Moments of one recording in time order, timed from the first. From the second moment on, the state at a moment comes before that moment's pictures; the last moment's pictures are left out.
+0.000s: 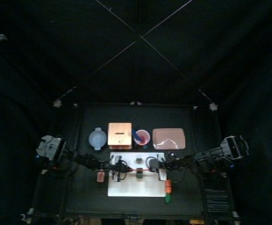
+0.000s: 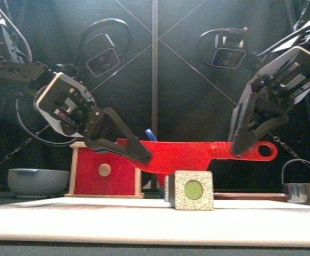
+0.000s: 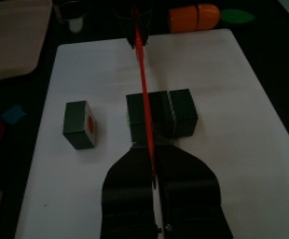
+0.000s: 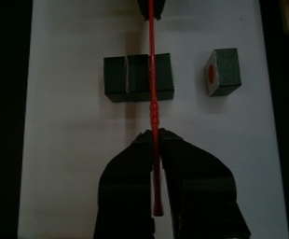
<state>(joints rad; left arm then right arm) -0.20 0.18 0.86 -0.33 -0.60 0.26 0.17 -0.16 0.88 -0.43 0.06 0.58</state>
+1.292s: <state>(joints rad) -0.19 0.34 0.80 -0.43 -0.56 0.26 0.14 -0.02 0.87 -0.39 0.06 0.57</state>
